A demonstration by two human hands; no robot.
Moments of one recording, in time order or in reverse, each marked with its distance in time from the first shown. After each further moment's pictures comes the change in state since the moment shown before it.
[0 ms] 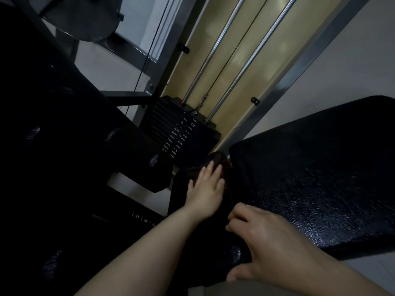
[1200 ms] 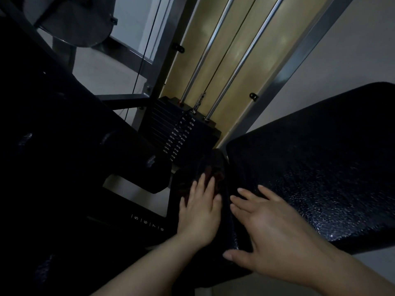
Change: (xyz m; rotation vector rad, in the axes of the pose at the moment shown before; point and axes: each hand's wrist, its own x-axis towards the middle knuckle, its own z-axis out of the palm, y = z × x) left_hand -0.050 0.002 0.014 0.075 0.084 -0.071; right_hand -0.006 0.005 -0.003 -0.161 0.105 0.069
